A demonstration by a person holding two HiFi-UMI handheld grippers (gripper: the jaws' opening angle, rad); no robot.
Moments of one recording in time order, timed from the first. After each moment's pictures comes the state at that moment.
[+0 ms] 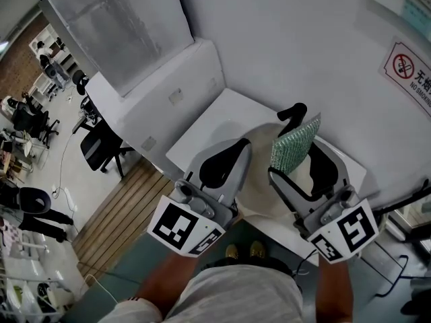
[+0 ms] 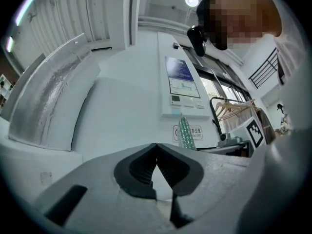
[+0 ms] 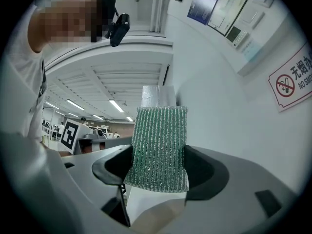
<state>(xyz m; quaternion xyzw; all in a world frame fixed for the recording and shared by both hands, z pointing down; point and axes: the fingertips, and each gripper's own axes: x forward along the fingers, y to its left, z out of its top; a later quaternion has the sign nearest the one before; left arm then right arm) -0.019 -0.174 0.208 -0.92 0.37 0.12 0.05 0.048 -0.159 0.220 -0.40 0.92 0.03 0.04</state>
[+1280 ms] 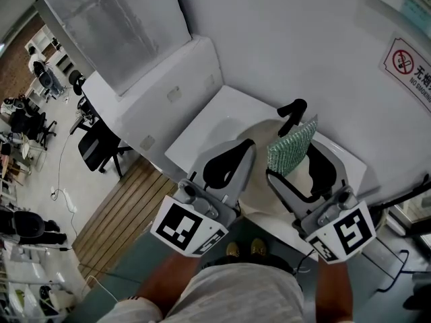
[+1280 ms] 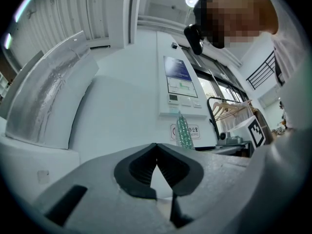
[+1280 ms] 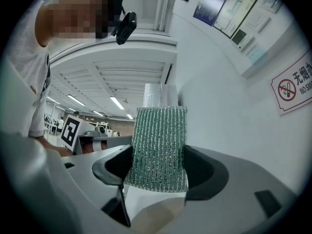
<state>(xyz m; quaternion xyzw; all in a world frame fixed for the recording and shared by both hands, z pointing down) -0.016 -0.171 0.215 -0.93 0.35 0.12 0.04 0.039 -0.154 0.226 -0.40 0.91 0.05 0.03</state>
